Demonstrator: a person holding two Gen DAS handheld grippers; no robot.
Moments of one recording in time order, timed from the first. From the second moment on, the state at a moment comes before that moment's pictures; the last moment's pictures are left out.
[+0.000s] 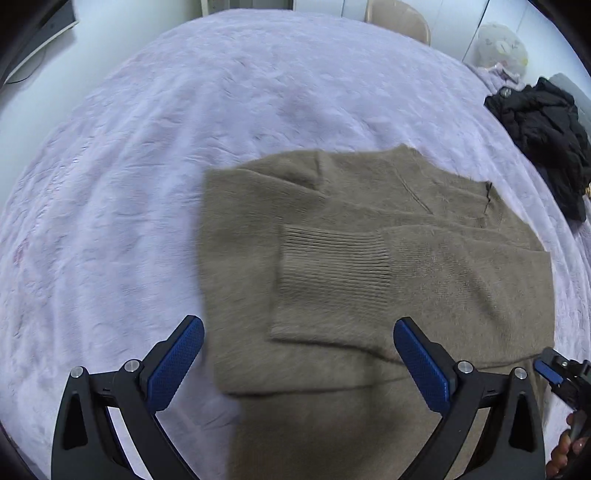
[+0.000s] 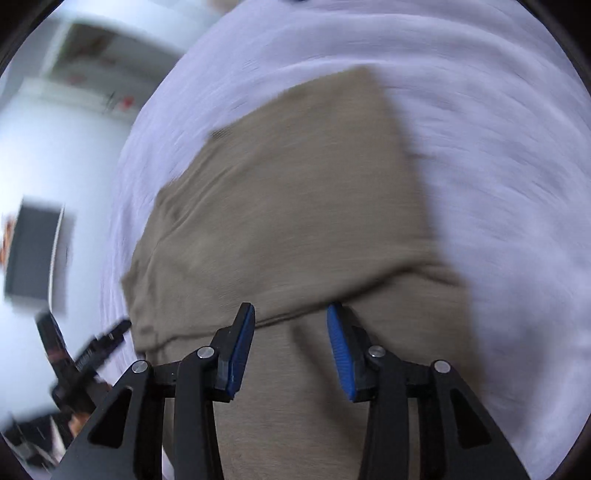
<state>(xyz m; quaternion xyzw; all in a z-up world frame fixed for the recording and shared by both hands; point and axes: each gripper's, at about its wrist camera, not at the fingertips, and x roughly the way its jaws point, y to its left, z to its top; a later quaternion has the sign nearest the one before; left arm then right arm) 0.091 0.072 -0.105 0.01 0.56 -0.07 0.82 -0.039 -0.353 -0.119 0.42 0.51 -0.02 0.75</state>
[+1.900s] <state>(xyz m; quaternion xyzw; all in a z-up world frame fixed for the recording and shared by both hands) 0.080 0.082 -0.111 0.02 0.58 -0.08 0.81 -0.009 -0.339 -0.125 0.29 0.56 -0.02 0.78</state>
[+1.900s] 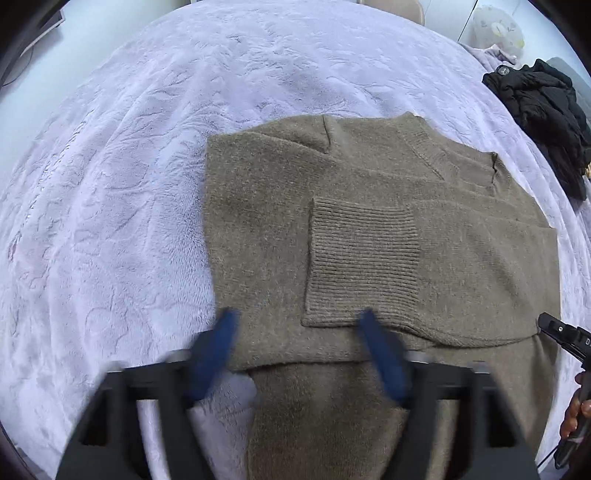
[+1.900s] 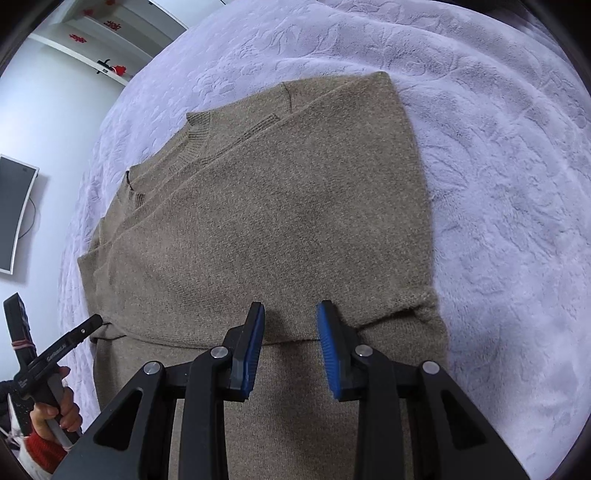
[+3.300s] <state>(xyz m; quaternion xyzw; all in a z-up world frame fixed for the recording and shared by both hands) 0.146 0.150 -0.094 0.01 0.56 -0.02 0.83 0.042 -0.407 -0.108 0.28 0.54 -0.07 0.79</state>
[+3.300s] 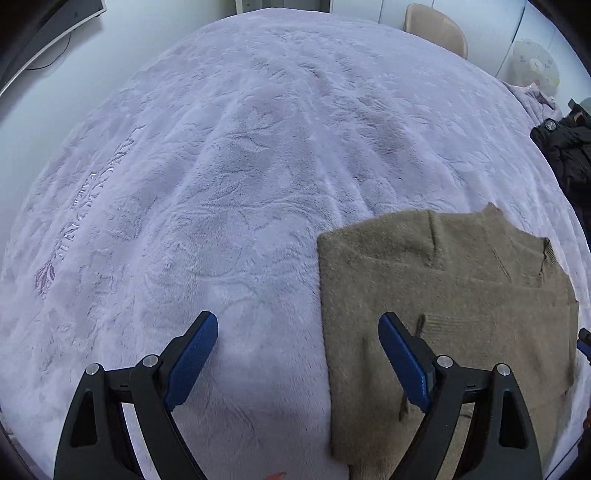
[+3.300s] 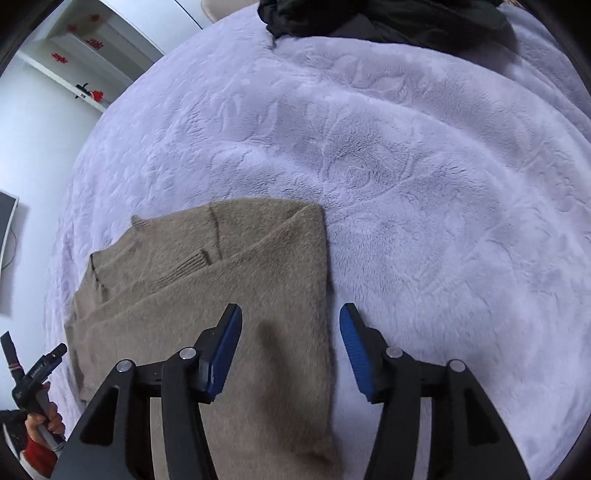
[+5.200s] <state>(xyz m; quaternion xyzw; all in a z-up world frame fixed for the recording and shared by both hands) -0.152 0.136 -0.096 0.01 0.70 -0.14 0.70 -0.229 -0.335 -0.121 0.33 0.66 0.13 0.66</state>
